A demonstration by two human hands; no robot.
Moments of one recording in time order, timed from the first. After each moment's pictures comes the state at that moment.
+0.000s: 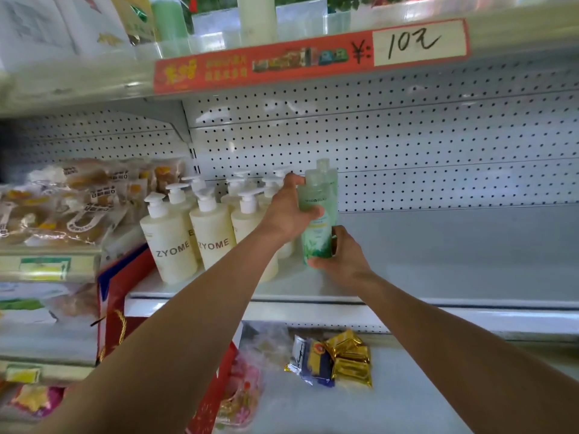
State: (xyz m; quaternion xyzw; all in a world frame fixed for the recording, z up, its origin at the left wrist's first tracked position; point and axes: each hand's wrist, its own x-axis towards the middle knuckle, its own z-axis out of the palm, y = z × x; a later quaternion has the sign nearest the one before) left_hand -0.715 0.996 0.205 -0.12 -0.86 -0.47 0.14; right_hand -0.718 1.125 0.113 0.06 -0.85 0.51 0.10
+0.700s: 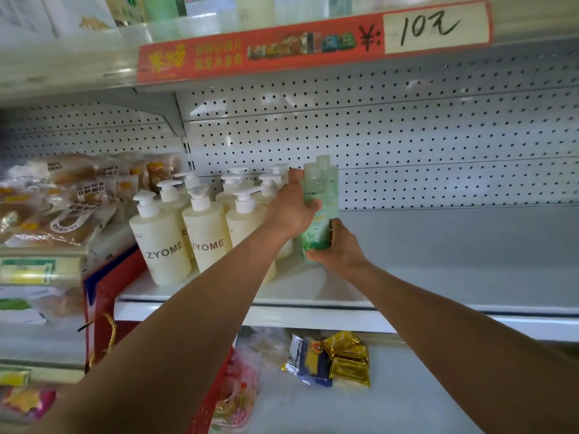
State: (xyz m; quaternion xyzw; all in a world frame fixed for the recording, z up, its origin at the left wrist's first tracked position) left_hand -0.733 1.006 0.207 -0.08 -0.91 -0.38 0.14; right_hand -0.737 1.120 0.124 0.04 -0.89 0.45 0.08
